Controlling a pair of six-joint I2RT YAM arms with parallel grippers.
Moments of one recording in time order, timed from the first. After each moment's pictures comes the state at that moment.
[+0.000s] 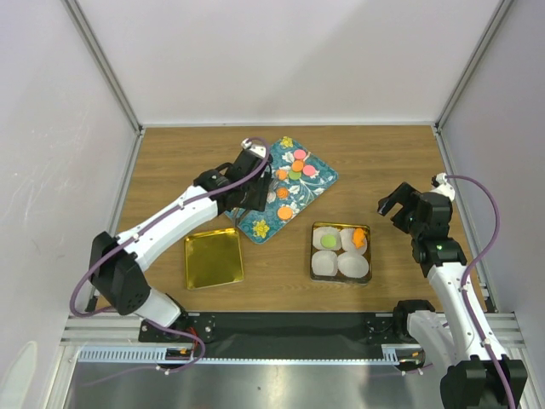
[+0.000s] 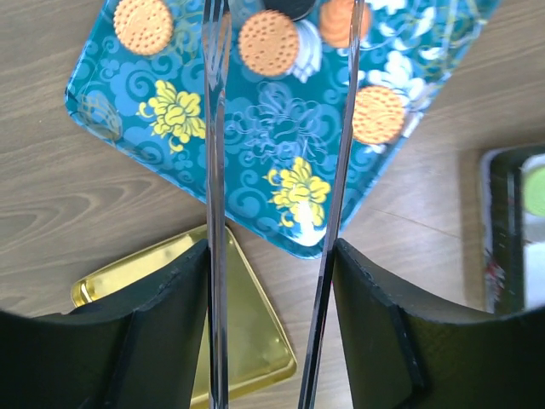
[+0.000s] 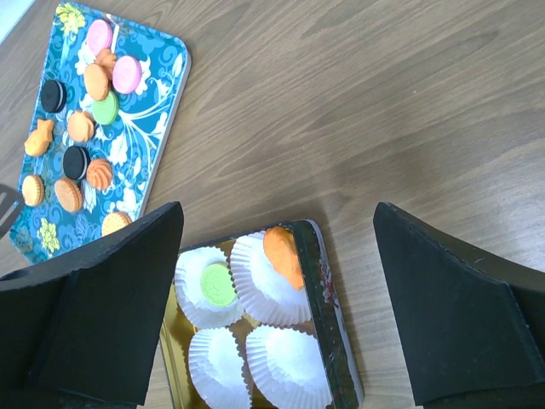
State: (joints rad) left arm -0.70 1.50 1.34 -0.76 -0.31 -0.35; right arm 0.02 0.80 0.62 -0.32 0.06 0.59
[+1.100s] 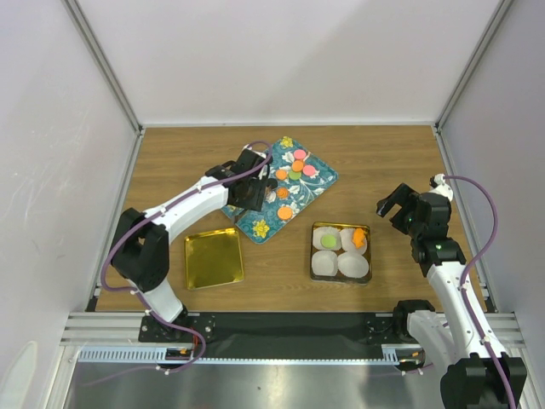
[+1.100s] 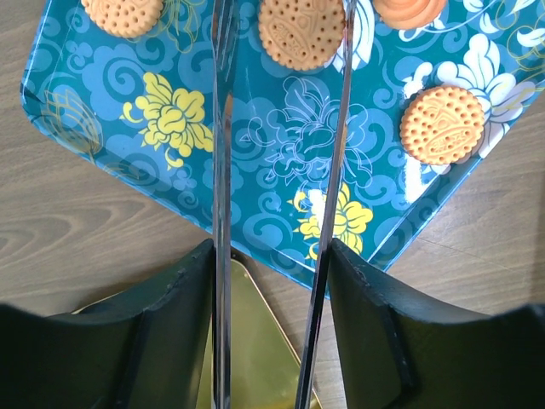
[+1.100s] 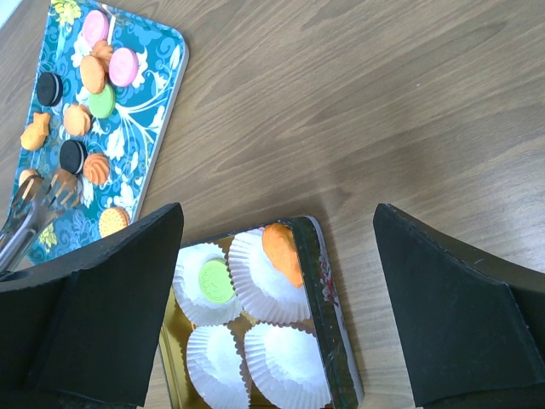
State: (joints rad) left arm -0.58 1.69 1.30 -0.67 -0.22 -0.28; right arm 0.02 0.81 0.61 -0.32 0.04 0.59
